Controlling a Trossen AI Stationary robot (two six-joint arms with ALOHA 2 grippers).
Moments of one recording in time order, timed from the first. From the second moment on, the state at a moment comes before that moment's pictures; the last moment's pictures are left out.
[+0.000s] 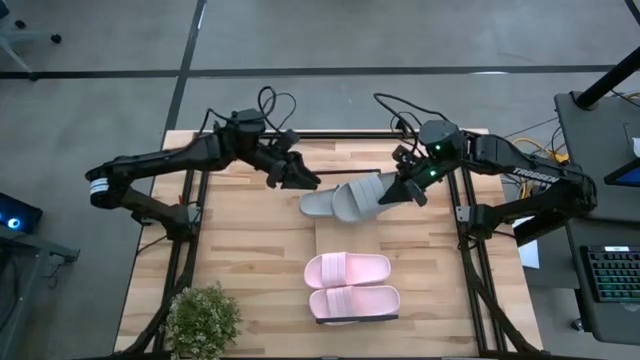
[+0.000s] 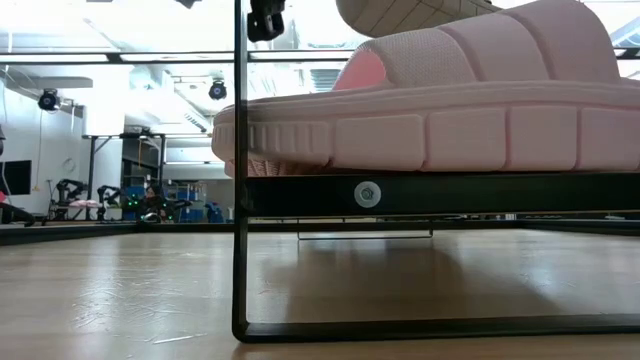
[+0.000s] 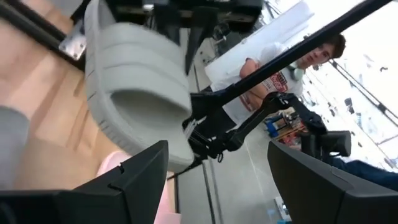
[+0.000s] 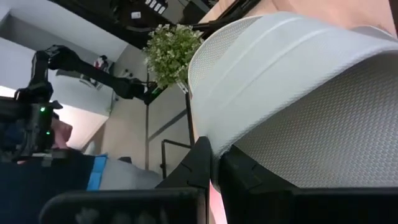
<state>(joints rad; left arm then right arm) 0.30 1.31 1.23 -0.07 0.72 -0.78 -0.23 1.11 1.22 -0.65 -0.62 0.63</state>
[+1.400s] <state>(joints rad) 0.30 1.45 1.23 0.12 0.87 -1.06 -0.07 1.37 1.50 -0.82 -0.92 0.36</state>
